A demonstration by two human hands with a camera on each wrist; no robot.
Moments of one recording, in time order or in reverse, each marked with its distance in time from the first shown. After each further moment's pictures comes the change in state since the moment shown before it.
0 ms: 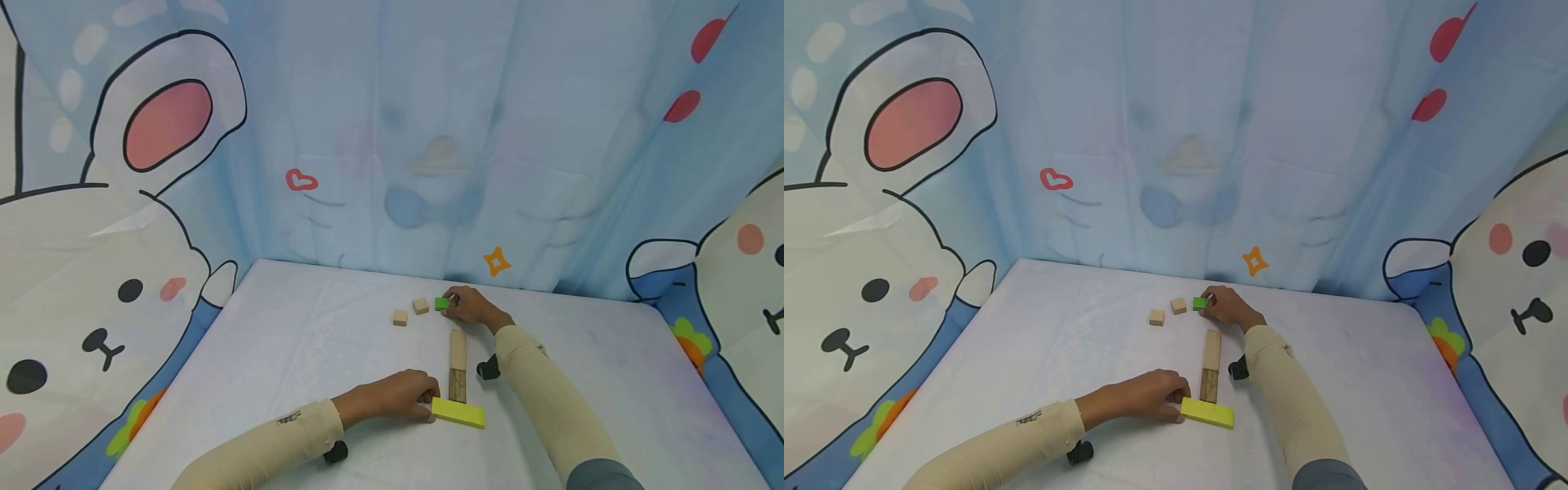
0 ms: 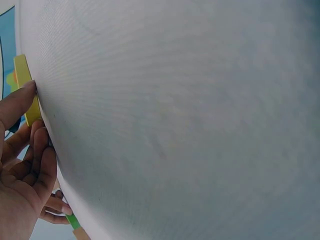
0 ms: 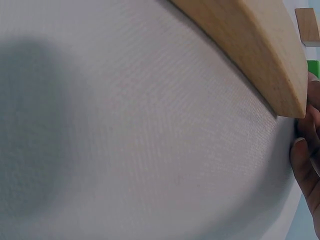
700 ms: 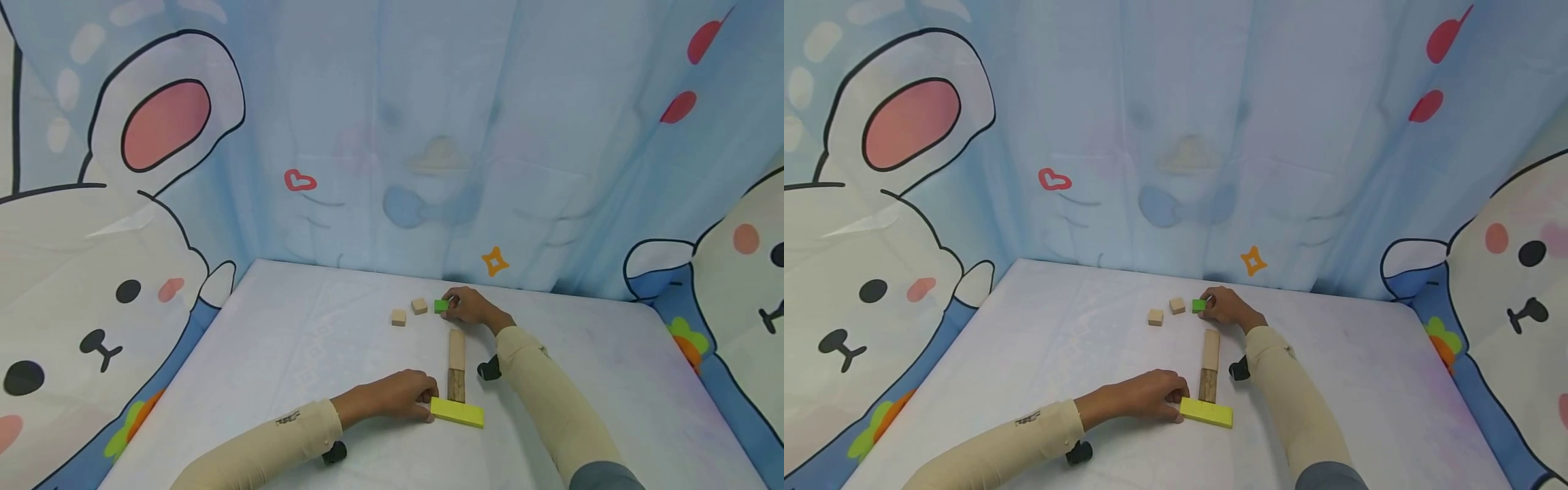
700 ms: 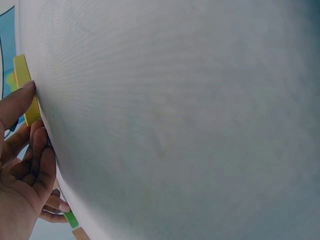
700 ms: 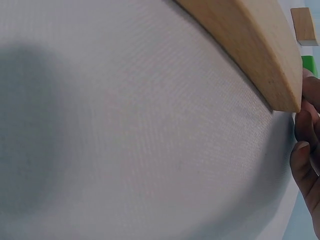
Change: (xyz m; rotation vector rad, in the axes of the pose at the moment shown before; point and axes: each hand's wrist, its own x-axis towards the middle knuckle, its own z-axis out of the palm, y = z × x) left_hand -0.002 0.002 -0.002 0.002 0.000 -0.004; right_hand -0.005 -0.001 -0.003 0.005 -0.015 -0.016
